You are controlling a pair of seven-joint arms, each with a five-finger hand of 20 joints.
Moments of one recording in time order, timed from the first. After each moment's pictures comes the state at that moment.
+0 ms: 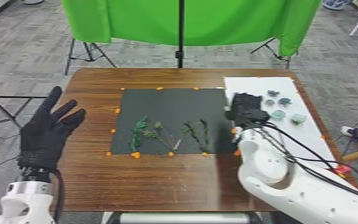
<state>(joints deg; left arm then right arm) 129.3 -58.6 -98.3 -125.3 36.3 9.0 20.3 -60.1 -44.8 23.8 -104.0 -133.6 17.5 52.0</state>
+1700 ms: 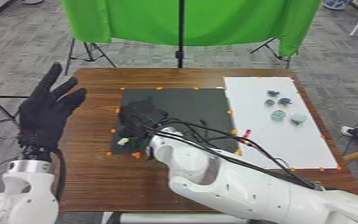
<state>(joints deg) 121.3 -57.3 -96.9 -124.0 36.3 9.2 18.8 -53.6 -70.1 17.7 -97.2 -131.2 3.4 29.9</state>
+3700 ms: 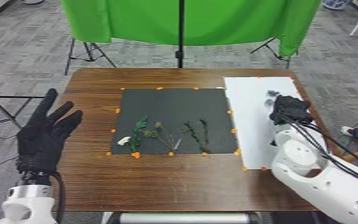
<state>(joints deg) 130.6 -56.5 -96.1 -125.3 33.1 12.2 26.0 -68.1 -37.3 37.8 -97.2 -131.6 11.5 55.3</state>
